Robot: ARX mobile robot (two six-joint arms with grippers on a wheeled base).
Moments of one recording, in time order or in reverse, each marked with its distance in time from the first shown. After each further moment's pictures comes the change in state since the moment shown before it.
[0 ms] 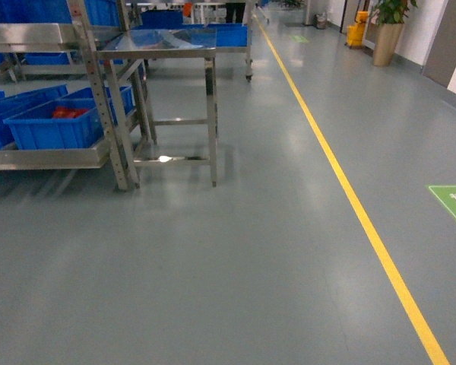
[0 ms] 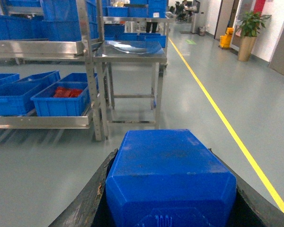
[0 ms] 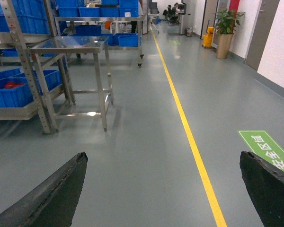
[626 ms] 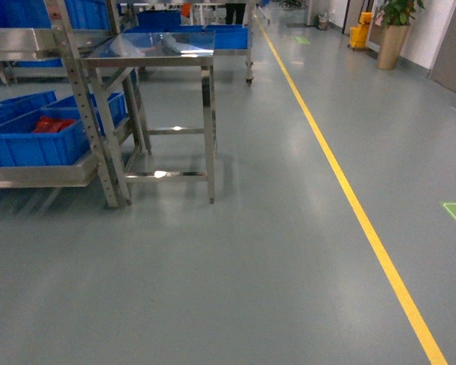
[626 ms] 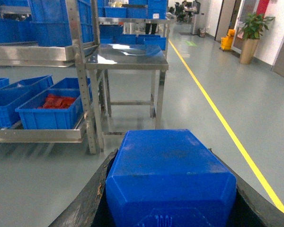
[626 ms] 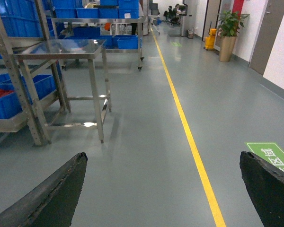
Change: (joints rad) left arm -0.002 -0.001 0.000 0.001 0.000 0.000; right arm 0.000 0.000 0.000 0.004 0.000 0.000
